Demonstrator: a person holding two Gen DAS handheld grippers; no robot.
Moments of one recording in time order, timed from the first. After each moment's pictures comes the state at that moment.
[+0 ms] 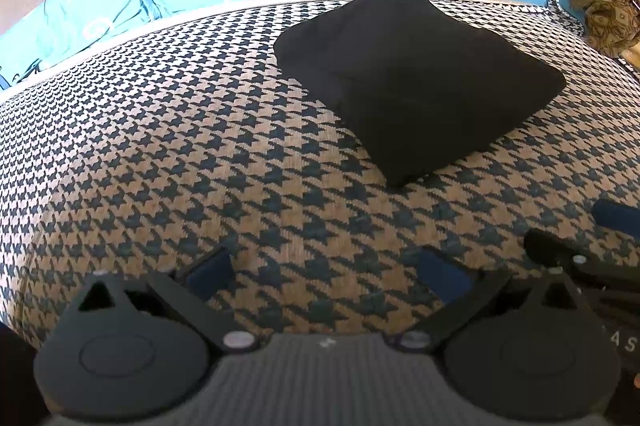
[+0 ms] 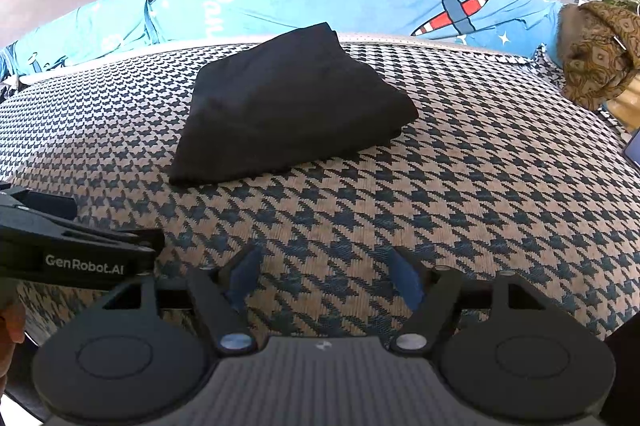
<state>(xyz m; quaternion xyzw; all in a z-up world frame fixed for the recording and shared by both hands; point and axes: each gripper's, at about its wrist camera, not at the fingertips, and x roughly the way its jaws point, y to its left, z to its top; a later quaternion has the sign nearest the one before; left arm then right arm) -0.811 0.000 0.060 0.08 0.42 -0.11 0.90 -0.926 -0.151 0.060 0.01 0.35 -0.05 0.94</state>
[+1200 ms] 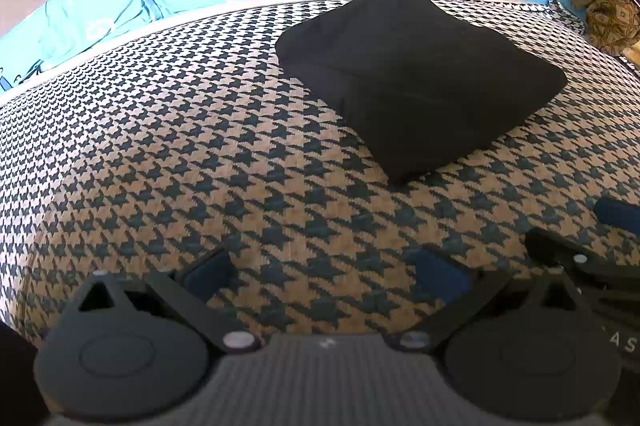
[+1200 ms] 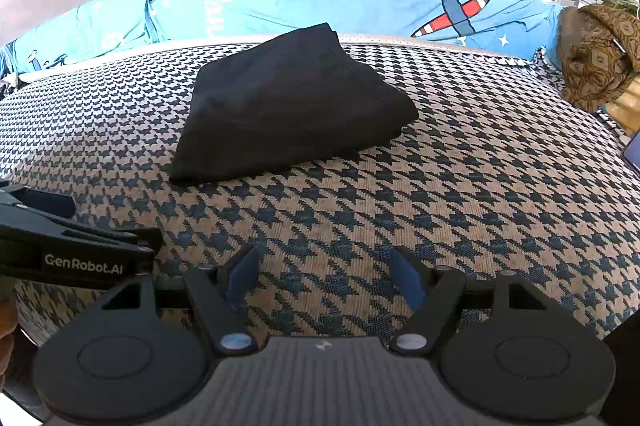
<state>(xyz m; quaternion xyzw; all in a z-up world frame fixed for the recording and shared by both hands) -0.811 0.001 0.057 0.08 0.42 -0.11 0.90 -0.927 -0.150 0.060 0.00 0.35 -0.05 0.94</state>
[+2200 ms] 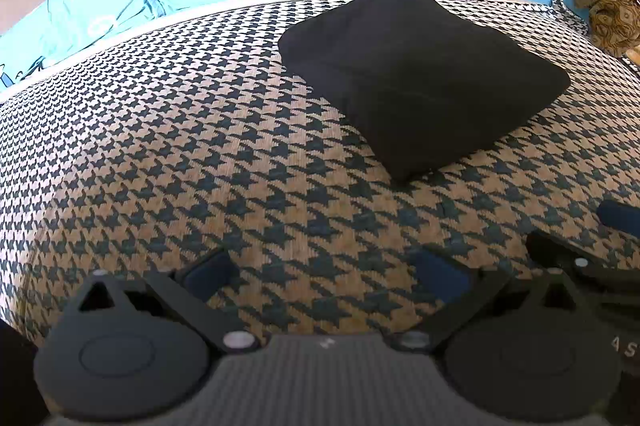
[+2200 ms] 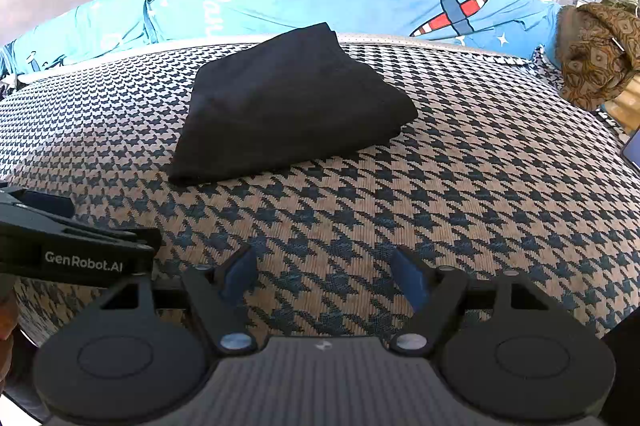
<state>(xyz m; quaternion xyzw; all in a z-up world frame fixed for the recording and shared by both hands) -0.810 0.001 0.057 0.08 0.43 -0.11 0.89 -0.926 -0.150 0.060 0.00 0.35 -0.05 0.94</state>
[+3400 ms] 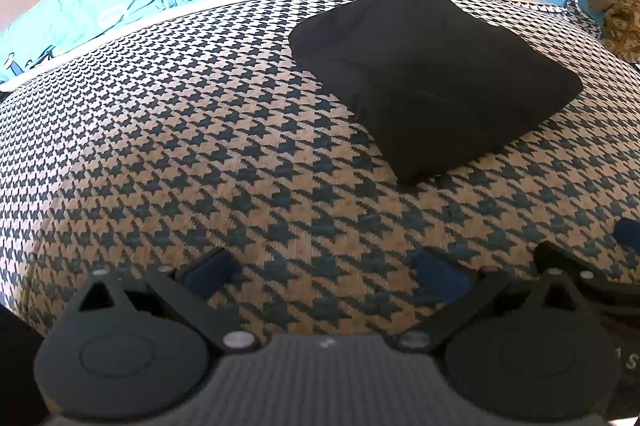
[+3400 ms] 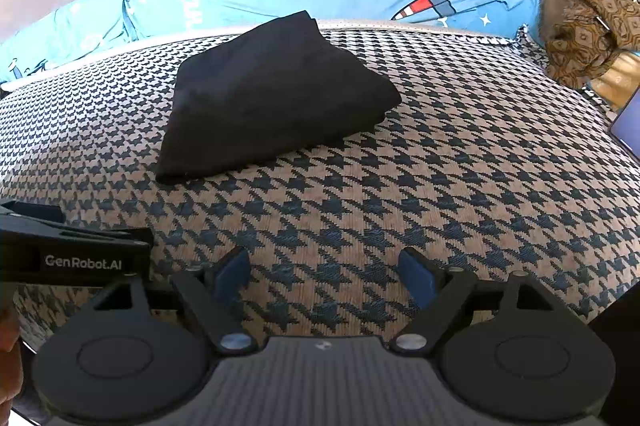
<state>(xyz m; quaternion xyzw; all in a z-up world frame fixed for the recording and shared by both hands) -0.806 -0.003 0.057 0.07 0.44 -0.08 0.89 -0.926 -0.149 0.061 0.02 0.37 -0.08 0.93</state>
